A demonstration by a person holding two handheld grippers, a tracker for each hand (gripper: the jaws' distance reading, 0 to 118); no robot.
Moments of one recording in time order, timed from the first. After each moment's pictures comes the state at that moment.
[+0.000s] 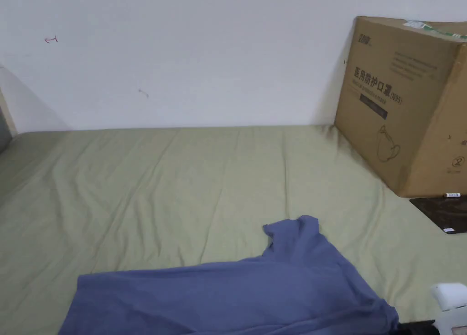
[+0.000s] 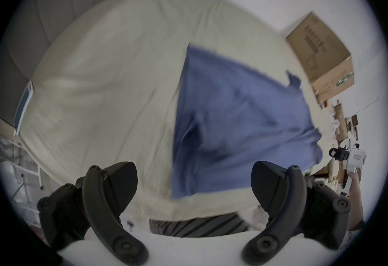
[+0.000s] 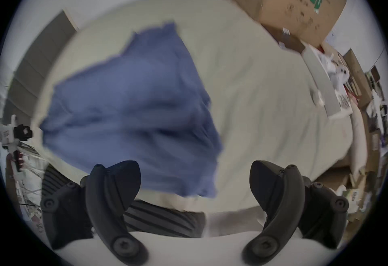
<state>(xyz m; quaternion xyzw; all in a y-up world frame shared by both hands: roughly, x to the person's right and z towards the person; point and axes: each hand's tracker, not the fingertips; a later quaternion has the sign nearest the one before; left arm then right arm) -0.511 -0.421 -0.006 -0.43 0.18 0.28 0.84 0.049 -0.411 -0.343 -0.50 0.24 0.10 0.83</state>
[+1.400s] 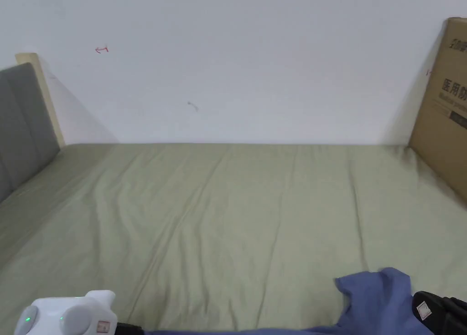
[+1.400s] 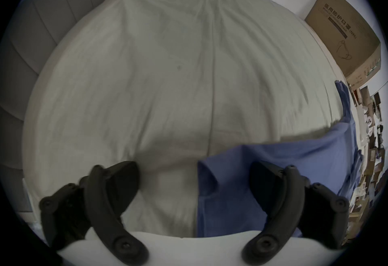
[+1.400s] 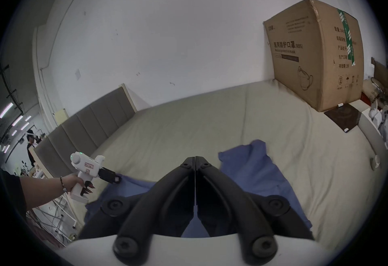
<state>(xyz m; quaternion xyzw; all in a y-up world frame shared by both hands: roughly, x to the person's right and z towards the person) -0.646 -0.547 -0.218 -0.52 0.19 0.18 0.81 -0.090 -0.396 -0.379 -0.25 0.37 -0.06 0.89</state>
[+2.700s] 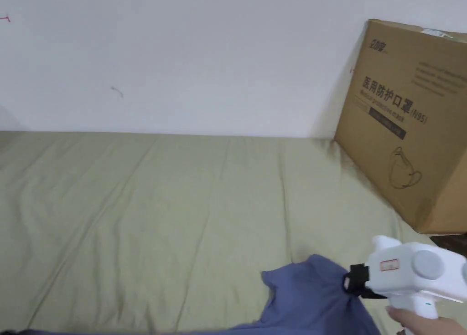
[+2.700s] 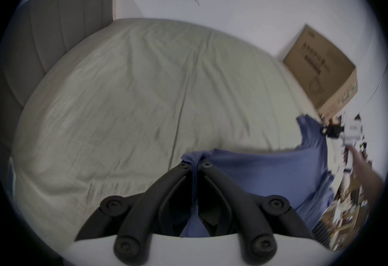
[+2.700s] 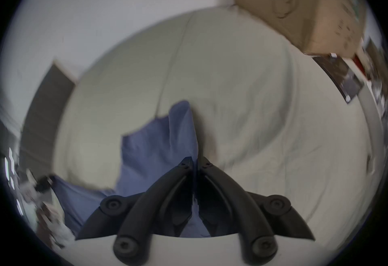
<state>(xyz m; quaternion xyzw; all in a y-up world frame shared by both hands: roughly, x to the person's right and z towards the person) -0.599 -0.462 -0.173 -0.35 0.19 0.25 0.88 -0.092 -0.465 -0.590 -0.48 0.23 -0.06 0.84</state>
